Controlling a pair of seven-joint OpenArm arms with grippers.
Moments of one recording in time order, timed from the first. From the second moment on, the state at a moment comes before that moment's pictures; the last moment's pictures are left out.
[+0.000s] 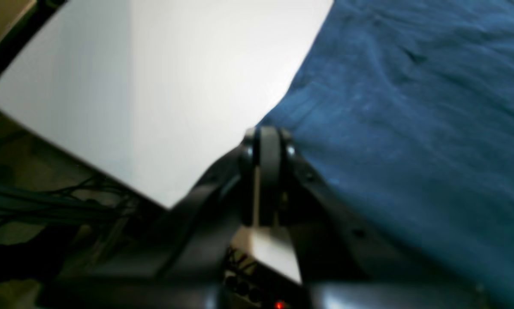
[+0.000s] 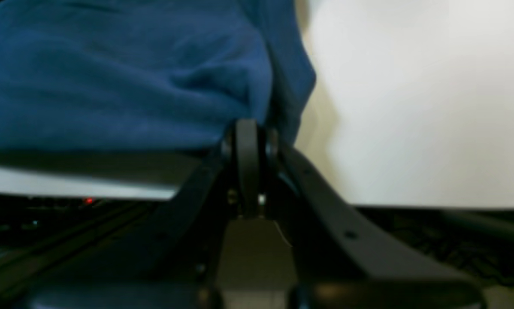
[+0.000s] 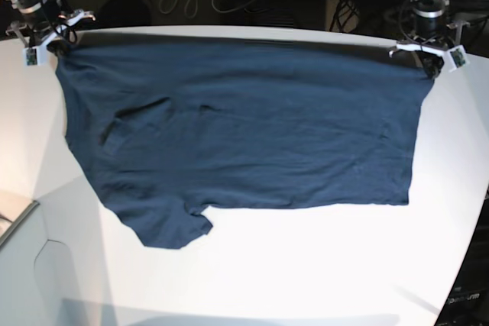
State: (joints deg) left arm 28.9 -7.5 -21.1 83.6 -18.2 0.1 -3.4; right arm -28.2 2.0 41.5 91.5 -1.1 39.8 -18.8
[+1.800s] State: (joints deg) left arm 4.2 -9.7 -28.0 83.4 -17.6 0.0 9.9; right arm 12.1 2.7 38.9 69.2 -21.1 39.9 -17.5
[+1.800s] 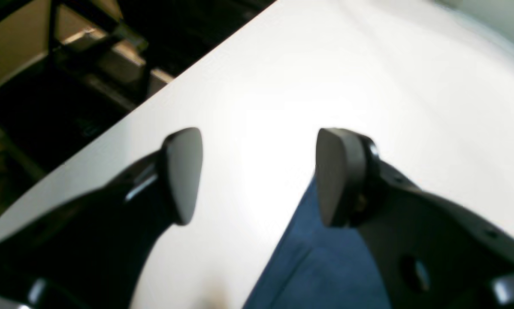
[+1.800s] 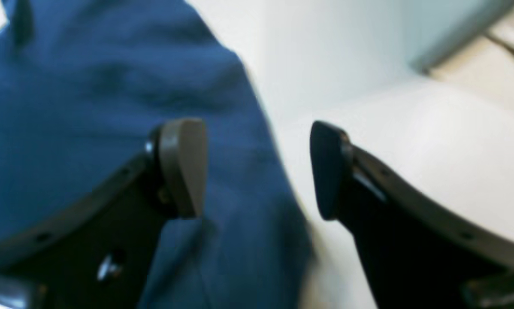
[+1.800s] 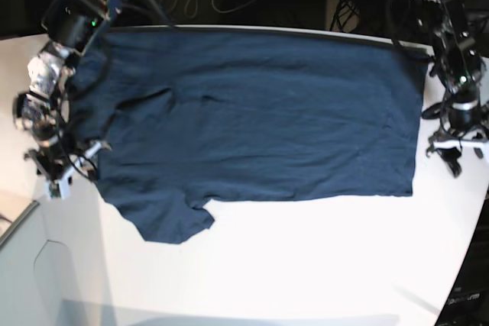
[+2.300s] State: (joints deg) left arm -12.2 -16.2 -16.5 58.4 -17.6 0.3 11.2; right arm 23.7 10.3 38.7 34.8 -25.1 38.4 -3.8
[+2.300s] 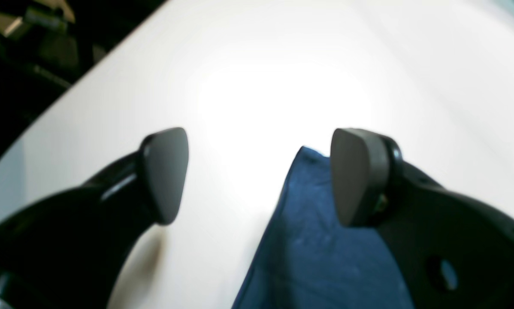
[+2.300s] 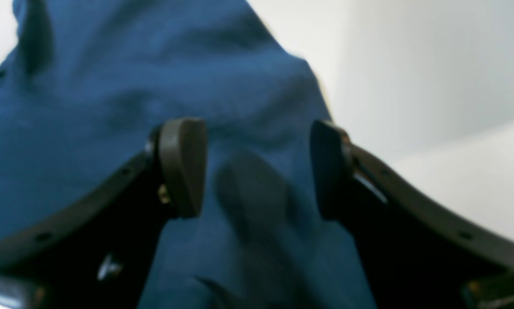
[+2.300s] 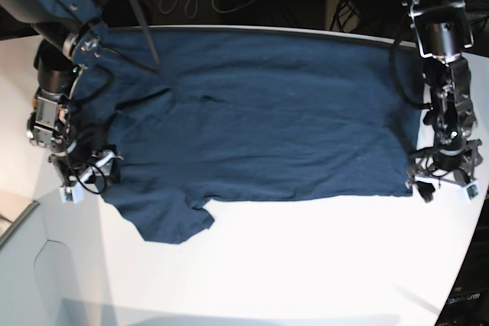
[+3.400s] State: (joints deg) left arm -25.1 -16.3 -0.1 22.2 -18.2 -0.9 -7.1; right arm 23.7 10.9 38.7 34.6 -25.0 35.4 0.5
